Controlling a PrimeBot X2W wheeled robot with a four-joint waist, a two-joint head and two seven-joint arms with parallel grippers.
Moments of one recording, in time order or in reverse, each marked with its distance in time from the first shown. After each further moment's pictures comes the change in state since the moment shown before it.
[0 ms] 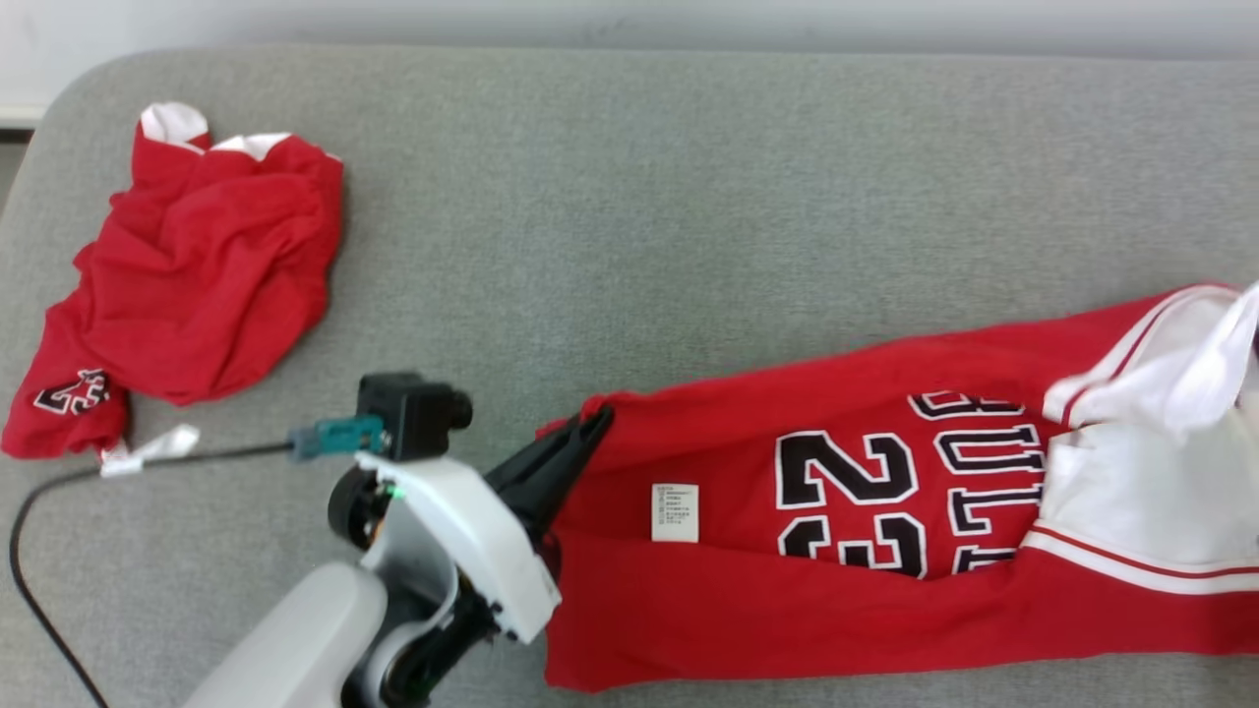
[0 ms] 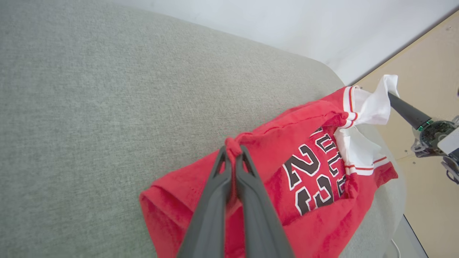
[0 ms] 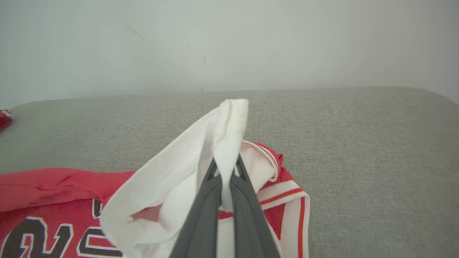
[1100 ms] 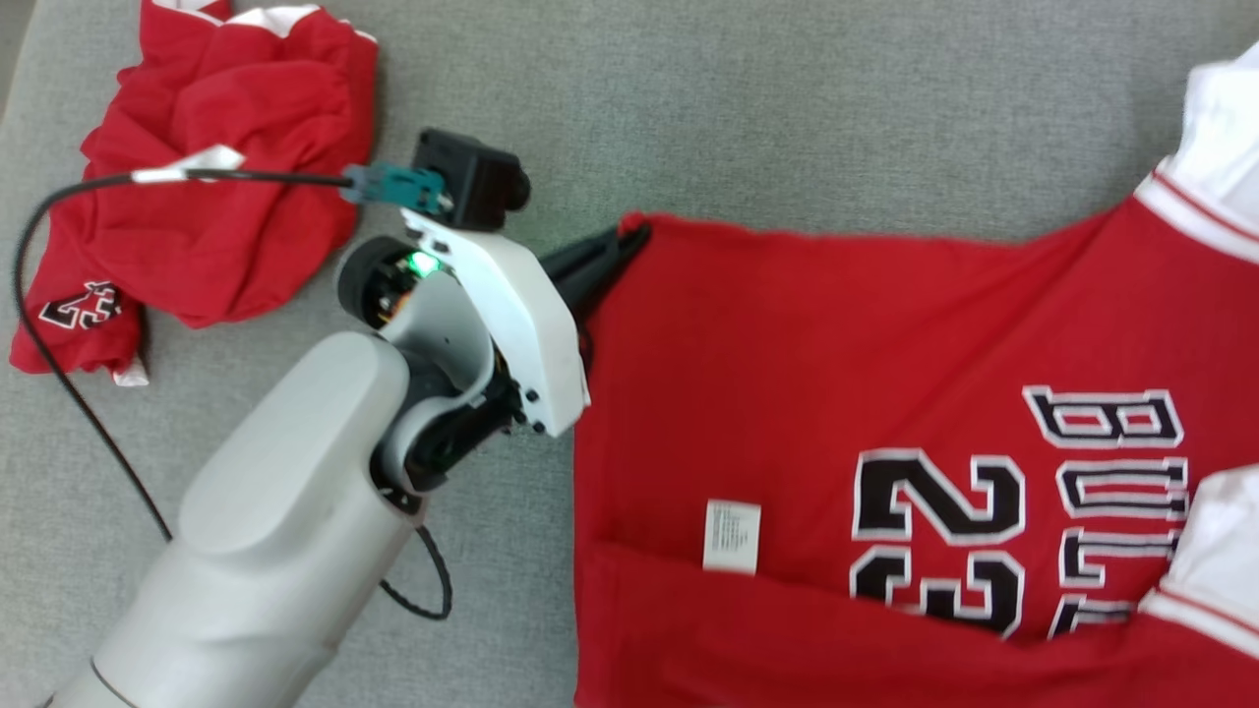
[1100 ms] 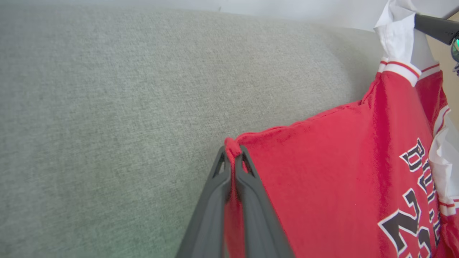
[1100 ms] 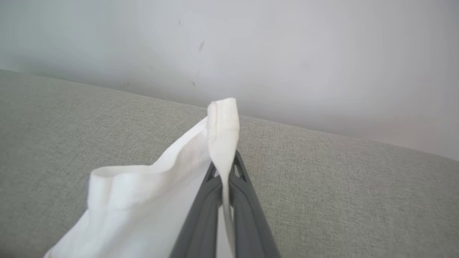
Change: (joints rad) left arm -0.400 -0.074 -0.031 0.235 0.058 -0.081 0.175; right arm -0.603 -0.009 0.061 0.240 -0.203 0.000 0.370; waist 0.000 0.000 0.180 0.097
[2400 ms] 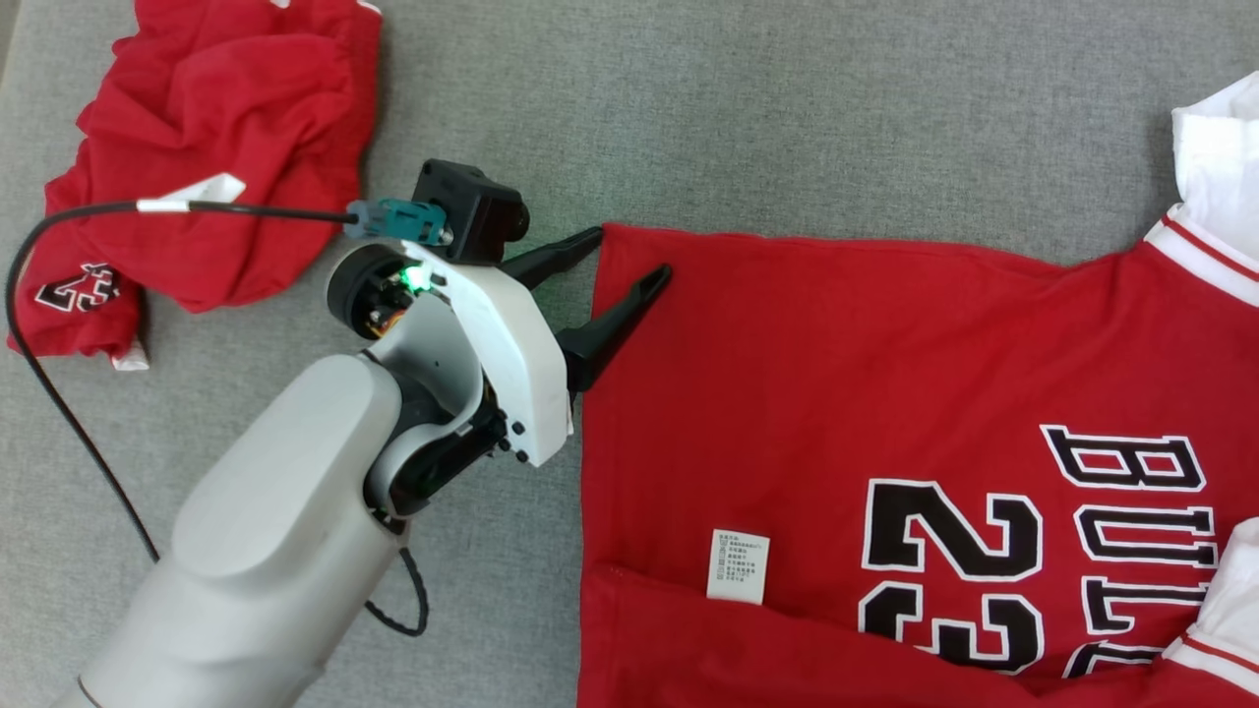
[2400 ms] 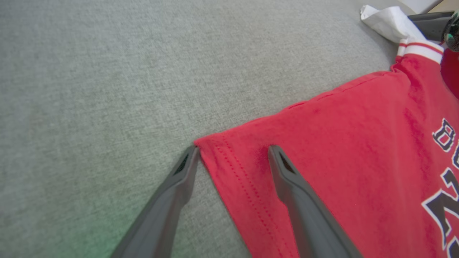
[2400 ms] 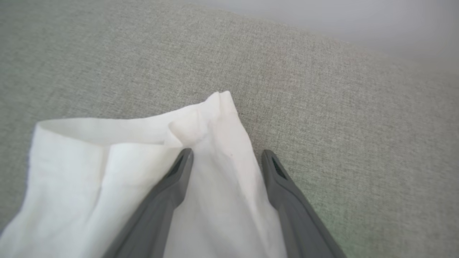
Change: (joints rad) left arm 0.033 0.024 -0.001 0.003 0.081 0.009 0.005; right arm 0.062 0.004 0.013 -0.062 -0.008 0.001 0.248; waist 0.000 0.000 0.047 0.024
